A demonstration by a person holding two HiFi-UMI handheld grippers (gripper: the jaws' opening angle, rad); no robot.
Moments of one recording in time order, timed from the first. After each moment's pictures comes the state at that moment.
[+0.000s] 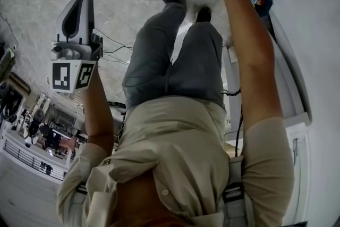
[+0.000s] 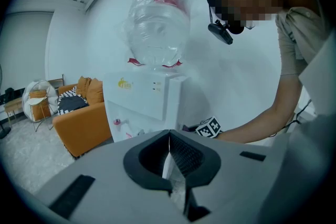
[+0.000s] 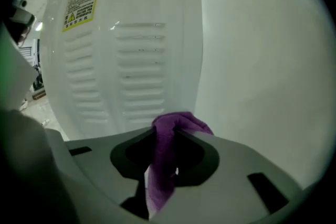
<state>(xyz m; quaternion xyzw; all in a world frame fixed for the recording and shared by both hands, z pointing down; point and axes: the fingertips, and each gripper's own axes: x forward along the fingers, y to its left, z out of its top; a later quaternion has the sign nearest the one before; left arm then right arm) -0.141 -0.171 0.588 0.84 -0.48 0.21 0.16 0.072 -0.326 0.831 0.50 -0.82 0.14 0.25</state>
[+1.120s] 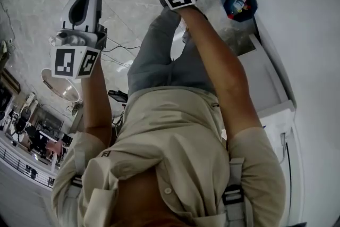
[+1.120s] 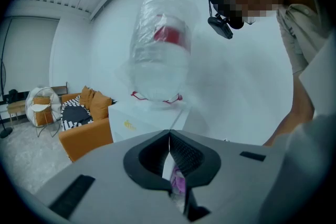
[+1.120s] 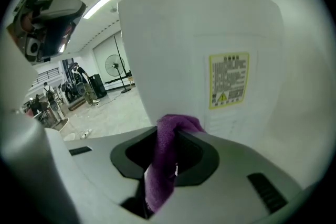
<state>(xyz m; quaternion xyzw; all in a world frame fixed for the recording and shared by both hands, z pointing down) -0.152 -0.174 0.465 0.84 -0.50 0.16 0.14 -0.076 -0.204 0.706 0.36 -0.87 0.24 0.24</state>
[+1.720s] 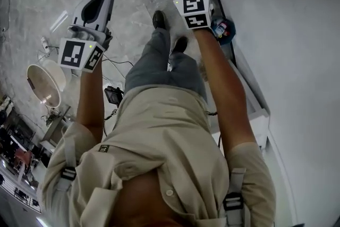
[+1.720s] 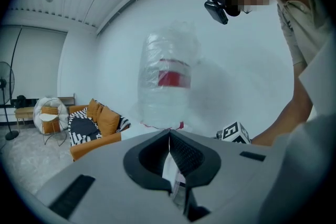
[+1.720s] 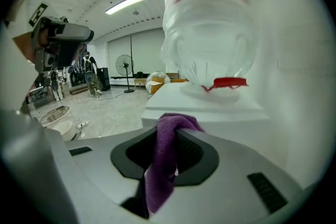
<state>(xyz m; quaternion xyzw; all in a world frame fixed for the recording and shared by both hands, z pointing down) -0.186 -0.143 0.345 0.83 -0.54 0.11 0.11 -0.052 -0.217 0.525 0.35 -0.90 0.11 0.24</state>
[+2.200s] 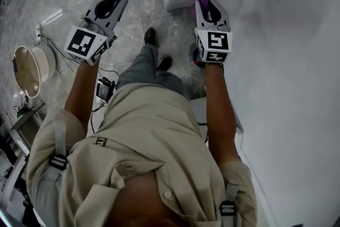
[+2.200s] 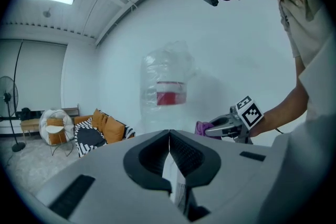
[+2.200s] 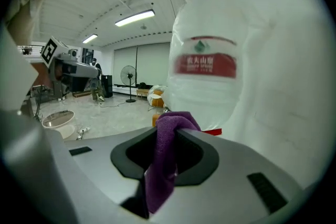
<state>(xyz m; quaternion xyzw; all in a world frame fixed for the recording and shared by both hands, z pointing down) -0.213 -0.098 0.266 0.83 -0.55 0.09 0.07 -0.024 -0.188 0.360 0.35 -0.91 0.04 0.21</state>
